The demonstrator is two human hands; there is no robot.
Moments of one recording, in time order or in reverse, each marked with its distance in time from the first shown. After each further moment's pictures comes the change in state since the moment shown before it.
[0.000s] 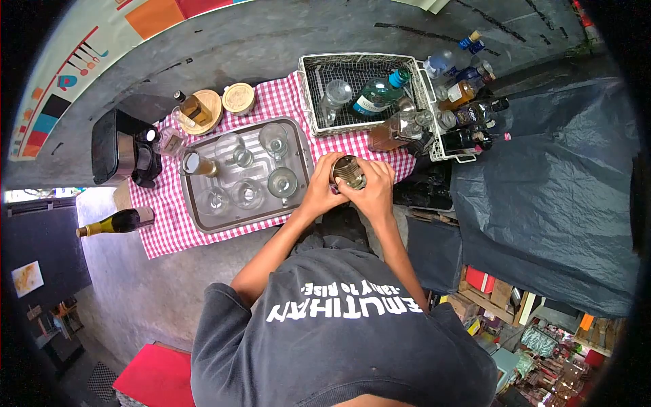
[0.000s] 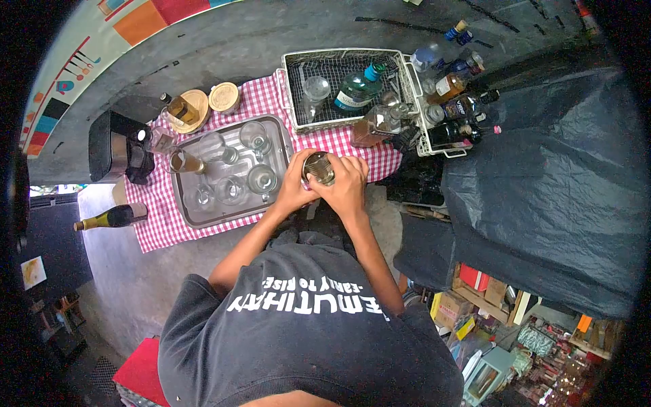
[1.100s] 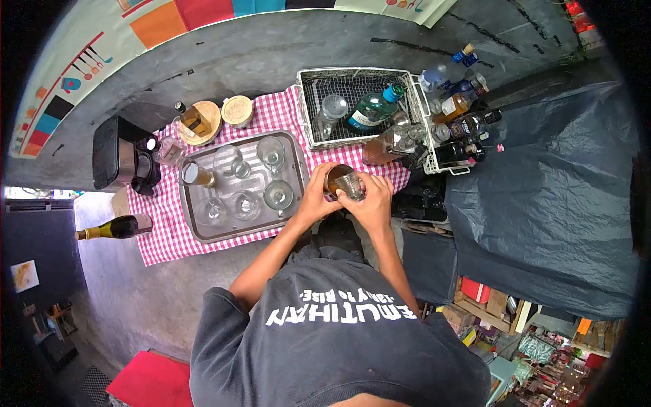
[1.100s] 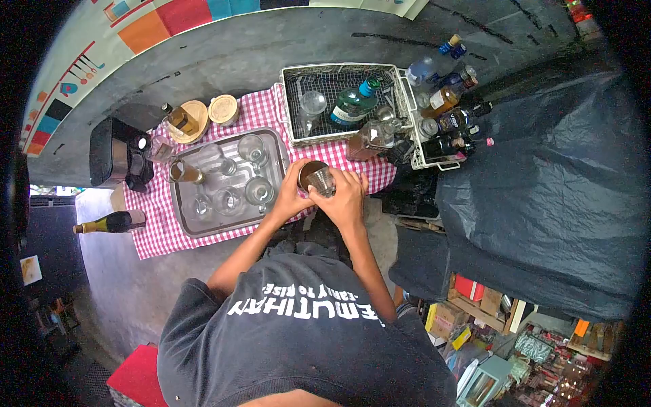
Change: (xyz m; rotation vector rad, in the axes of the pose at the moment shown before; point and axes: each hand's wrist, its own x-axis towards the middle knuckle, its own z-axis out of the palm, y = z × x) left_hand 0.005 -0.006 0.000 0.005 -0.009 -0.052; right_hand 0.001 0.002 -0.008 0.073 -0.076 0.186
